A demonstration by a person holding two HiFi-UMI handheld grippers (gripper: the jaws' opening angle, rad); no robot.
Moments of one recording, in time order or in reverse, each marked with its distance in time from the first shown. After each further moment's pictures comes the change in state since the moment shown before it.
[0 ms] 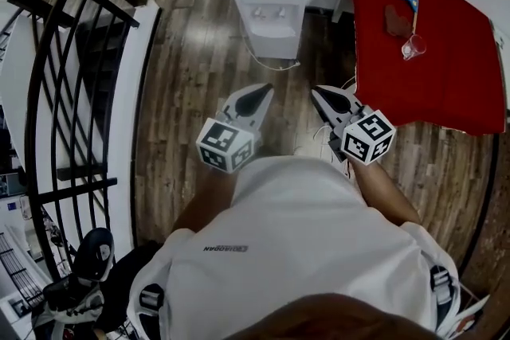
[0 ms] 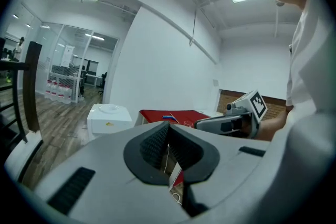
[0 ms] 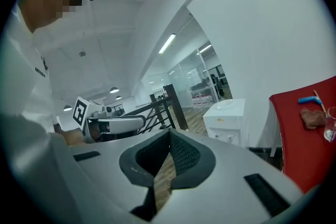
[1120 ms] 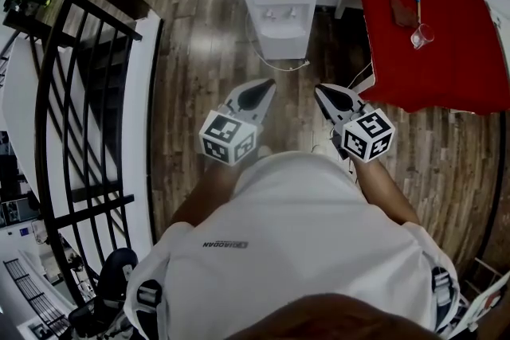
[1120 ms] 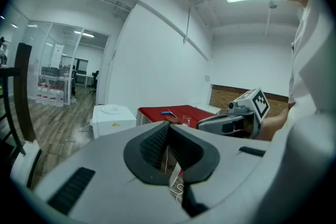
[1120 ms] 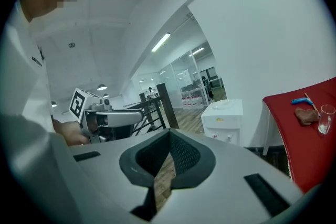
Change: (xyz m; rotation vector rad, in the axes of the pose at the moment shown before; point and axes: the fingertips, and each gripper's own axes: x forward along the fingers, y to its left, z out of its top) left arm -0.054 0.064 0.000 0.057 0.042 -0.096; right arm 0.060 0.052 -0.016 -0.022 -0.004 -0.145
